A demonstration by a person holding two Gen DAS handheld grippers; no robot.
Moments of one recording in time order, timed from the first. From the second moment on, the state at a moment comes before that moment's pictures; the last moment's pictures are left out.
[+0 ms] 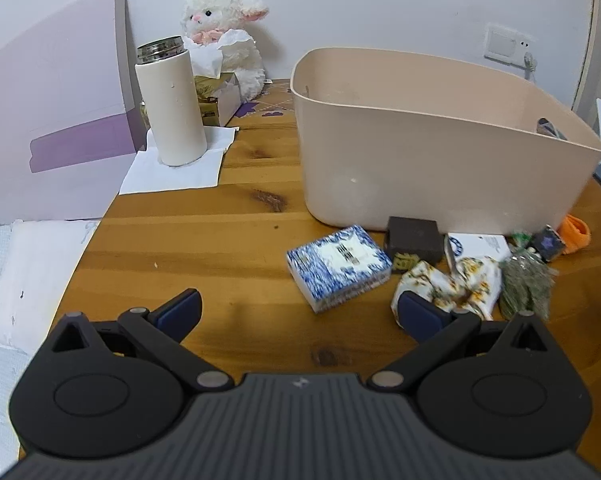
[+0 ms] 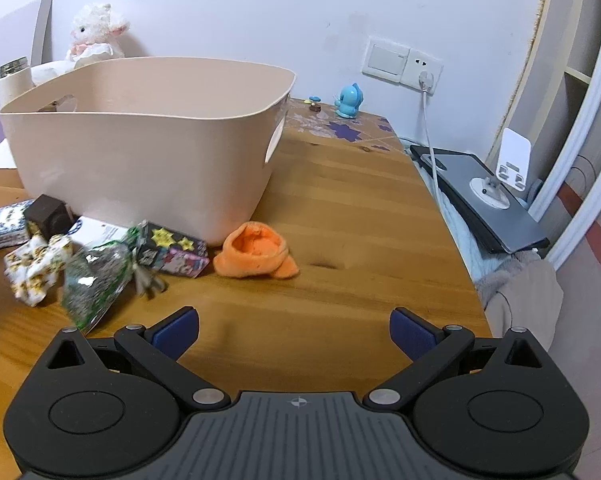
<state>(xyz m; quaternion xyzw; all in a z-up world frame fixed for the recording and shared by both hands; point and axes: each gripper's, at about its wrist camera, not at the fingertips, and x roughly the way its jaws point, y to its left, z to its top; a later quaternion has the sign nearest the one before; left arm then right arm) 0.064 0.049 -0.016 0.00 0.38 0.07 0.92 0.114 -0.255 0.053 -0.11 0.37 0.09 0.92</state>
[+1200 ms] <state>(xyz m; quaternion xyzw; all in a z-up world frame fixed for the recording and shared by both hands) 0.124 0.042 -0.050 -0.01 0.41 0.04 0.91 0.175 -0.235 0.021 -0.08 0.38 0.15 0.91</state>
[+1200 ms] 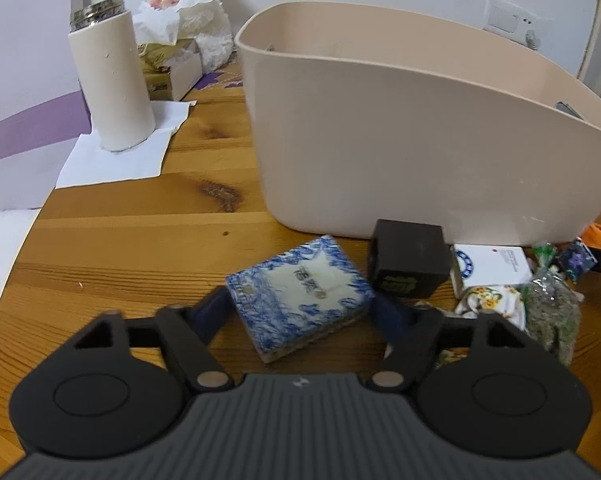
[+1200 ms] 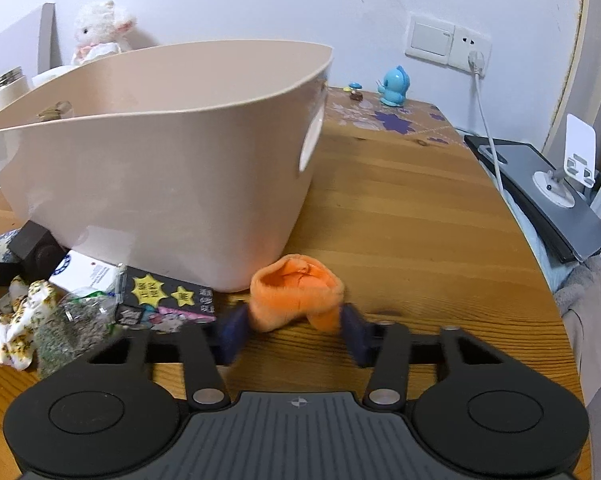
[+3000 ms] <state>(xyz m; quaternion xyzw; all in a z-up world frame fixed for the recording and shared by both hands) 0.064 0.016 0.029 0.01 0.32 0.00 0.95 0.114 -0.260 0.103 0.00 0.30 0.17 0.94</state>
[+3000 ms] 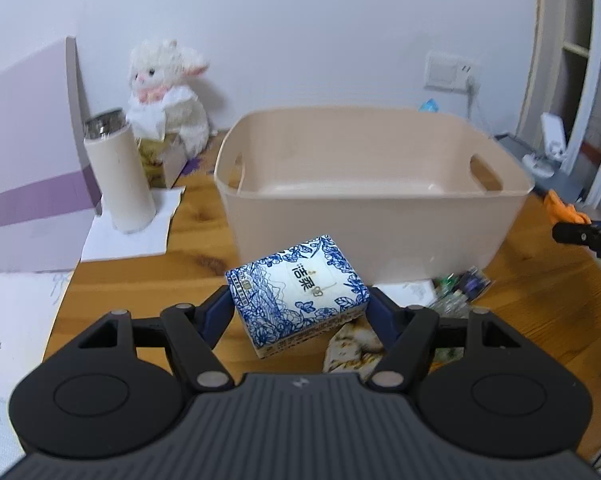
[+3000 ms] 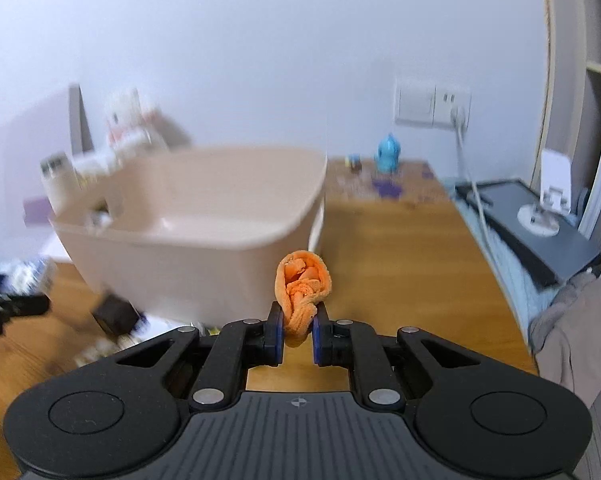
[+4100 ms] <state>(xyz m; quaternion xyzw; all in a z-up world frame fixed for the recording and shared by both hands) 0.215 -0.010 0.023 0.02 0.37 0.02 0.93 0.218 -0.168 0.113 -0.06 0.33 0.18 0.92</state>
